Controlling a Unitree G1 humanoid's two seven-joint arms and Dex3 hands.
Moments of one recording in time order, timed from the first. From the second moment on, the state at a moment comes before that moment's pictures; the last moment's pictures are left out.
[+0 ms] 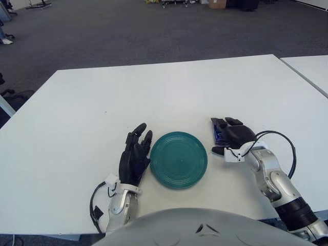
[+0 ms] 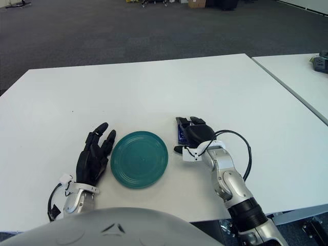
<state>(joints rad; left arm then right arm) 0.47 -0.13 -0.13 -0.01 -0.34 -0.31 -0.21 0.02 -0.49 0.32 -0.09 -1.03 0.08 0.30</state>
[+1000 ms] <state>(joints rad) 0.49 -0.13 -0.14 -0.03 -0.38 -0.30 -0.21 -0.17 -0.53 0.41 0.16 -0.99 0.02 0.24</state>
